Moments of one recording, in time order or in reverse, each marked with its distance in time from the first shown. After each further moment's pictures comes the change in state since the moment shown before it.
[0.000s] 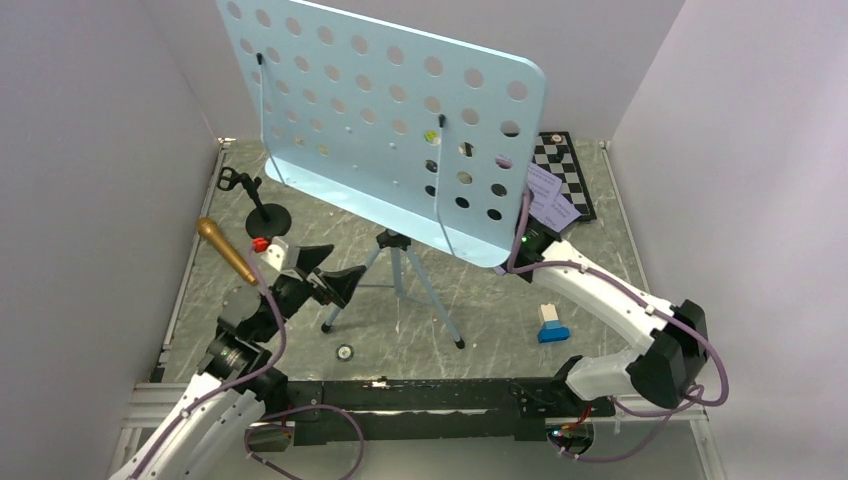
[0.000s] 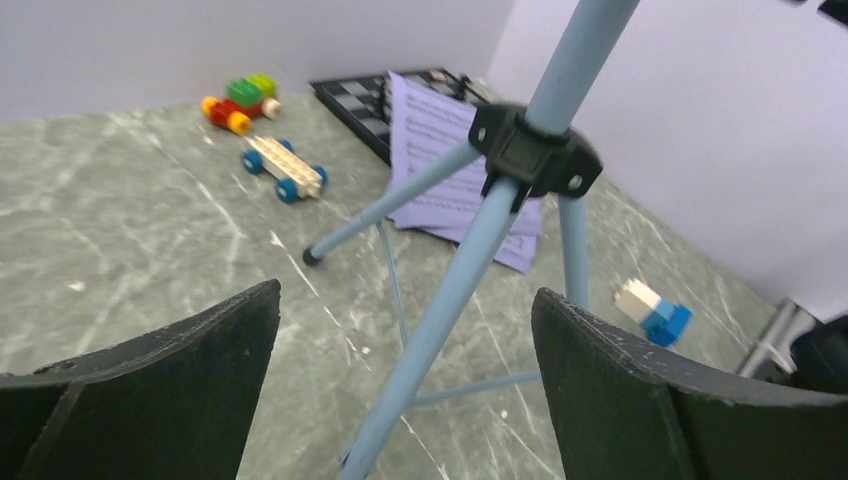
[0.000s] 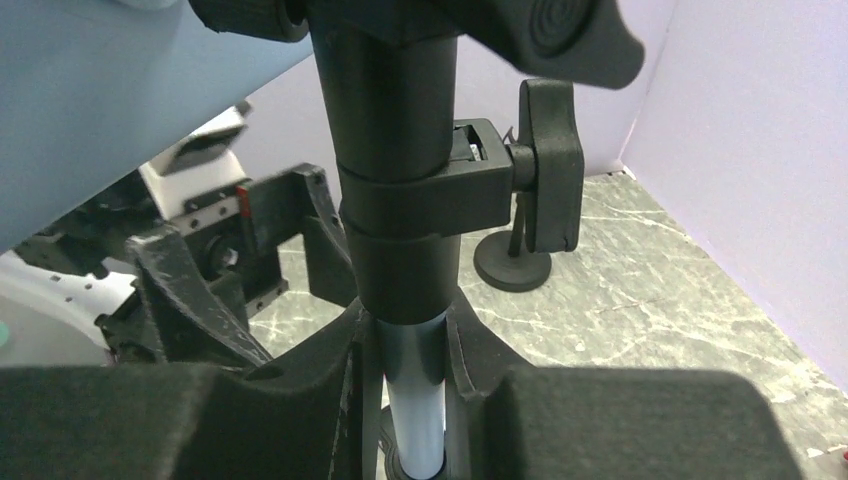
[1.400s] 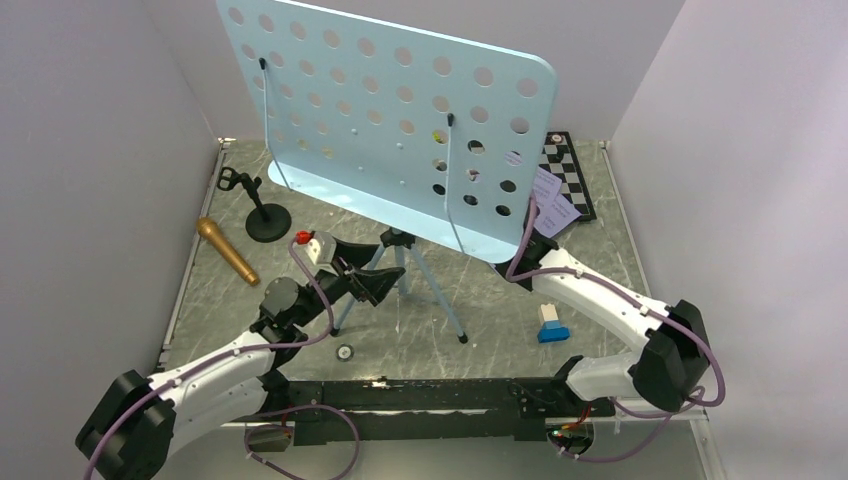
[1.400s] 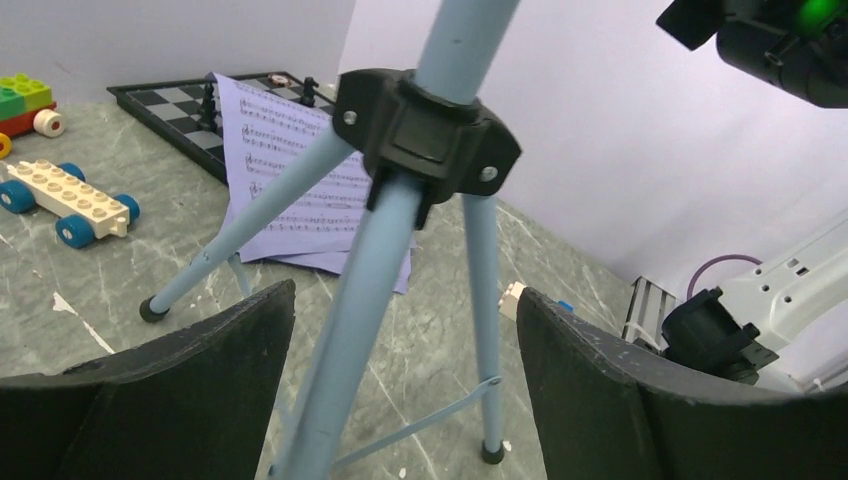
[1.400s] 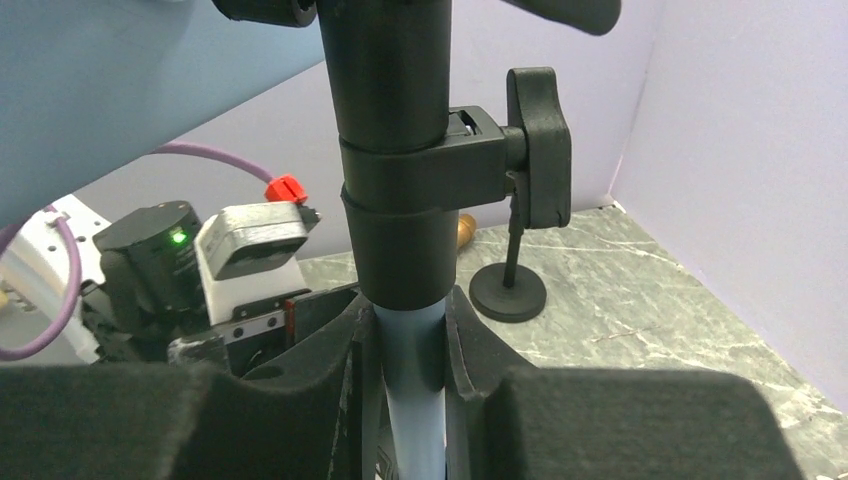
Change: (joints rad) left arm -0.167 0.571 -0.140 0.826 0.113 -0.142; right arm -0.042 -0.061 -0.177 0.240 -0.035 0.091
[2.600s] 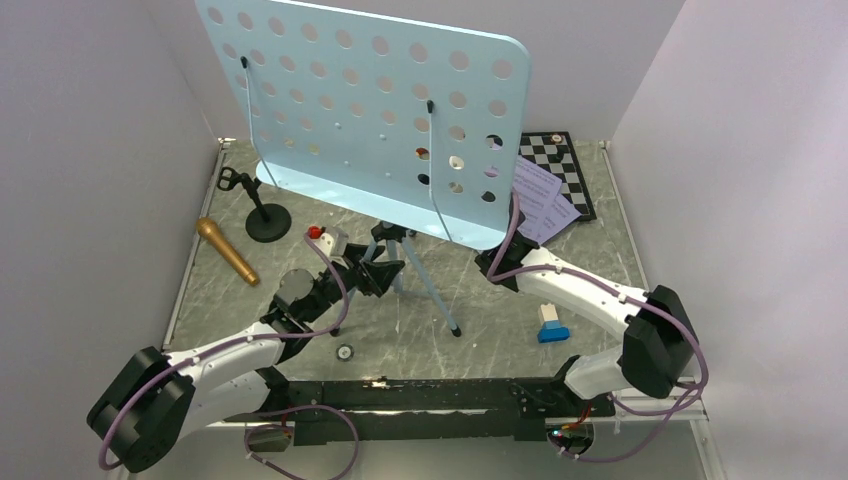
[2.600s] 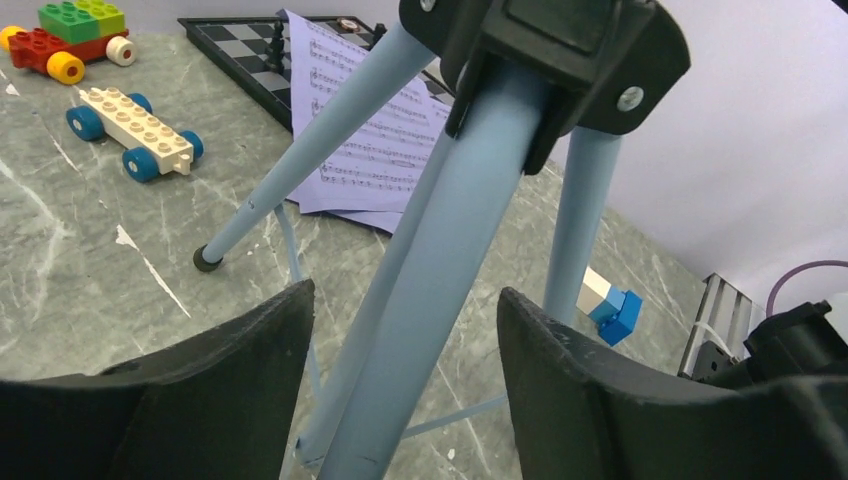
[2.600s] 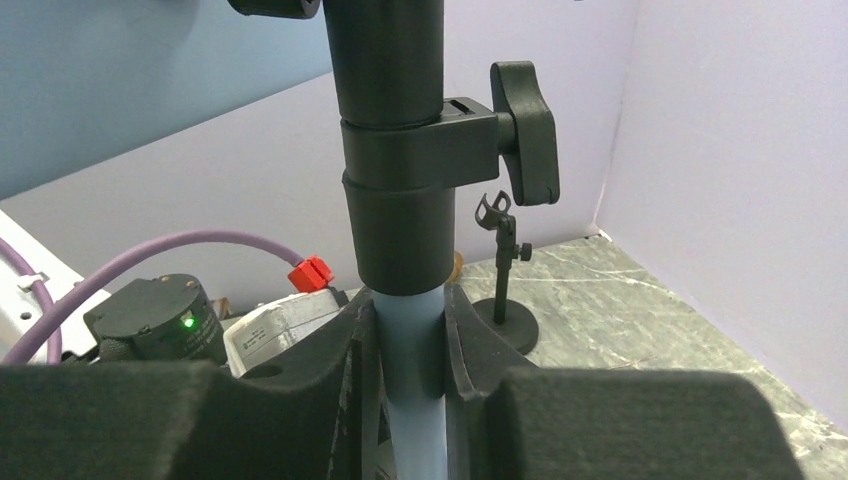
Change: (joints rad) left arm 0.000 0.132 0.019 -0.014 -0.084 0.024; right arm 0.066 0.108 -0.006 0.171 0.130 0.022
